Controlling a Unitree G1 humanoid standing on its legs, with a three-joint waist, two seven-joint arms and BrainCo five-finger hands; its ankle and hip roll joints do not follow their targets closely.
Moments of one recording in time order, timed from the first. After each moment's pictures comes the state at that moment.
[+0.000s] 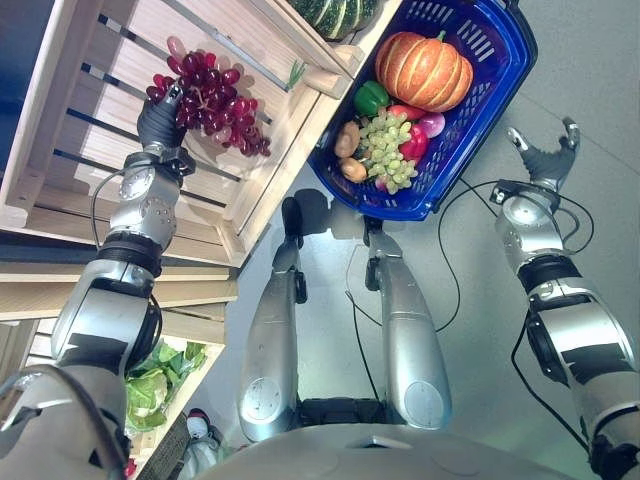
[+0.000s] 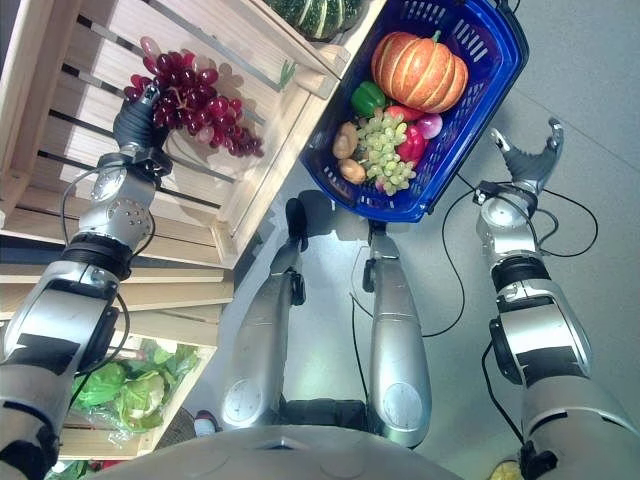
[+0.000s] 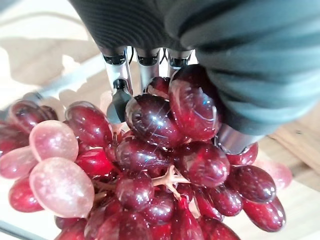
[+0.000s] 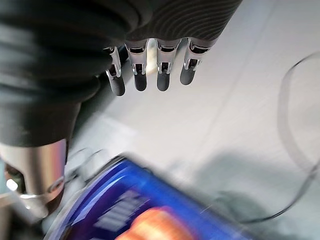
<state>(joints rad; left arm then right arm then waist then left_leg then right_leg) -0.84 0.60 -0.27 0.81 -1.06 -0.25 -0.06 -0.74 -0.56 0.25 0.84 0.36 -0.28 -0.66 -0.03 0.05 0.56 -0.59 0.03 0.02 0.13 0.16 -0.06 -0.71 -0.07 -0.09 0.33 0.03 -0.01</state>
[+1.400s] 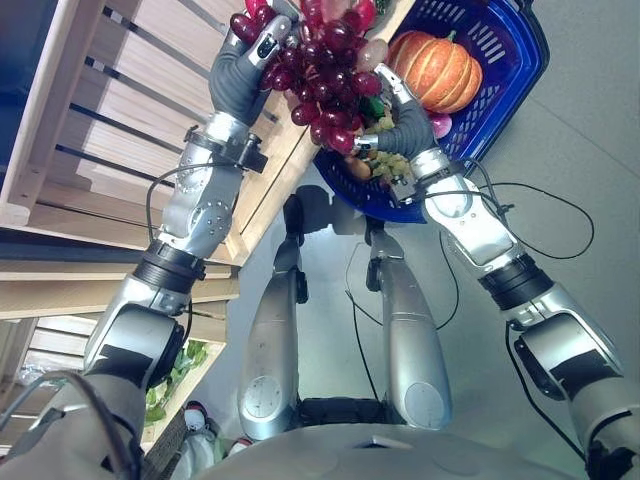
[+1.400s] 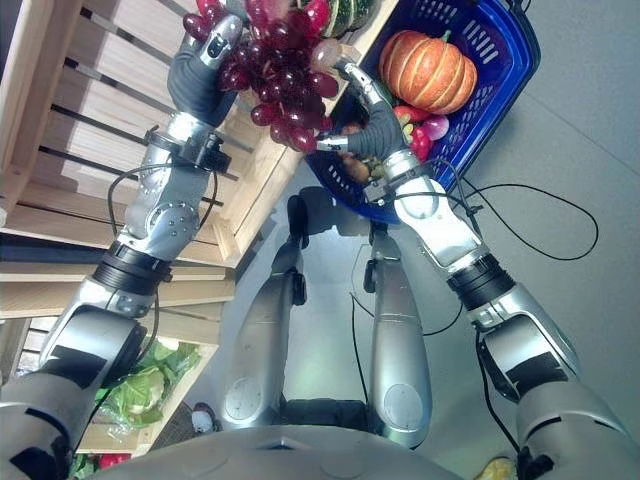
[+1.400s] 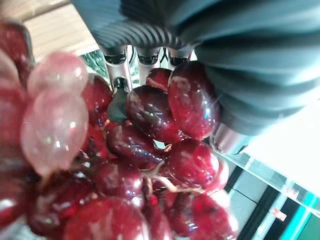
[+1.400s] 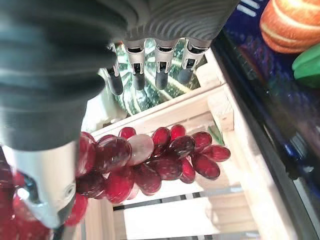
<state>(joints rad) -0.75 0.48 -0.33 0.14 -0.94 -0.29 -0.19 -0.72 -0.53 0.52 0.15 0.26 -0.15 -0.18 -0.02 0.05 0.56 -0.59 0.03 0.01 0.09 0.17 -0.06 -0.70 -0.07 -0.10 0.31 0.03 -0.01</state>
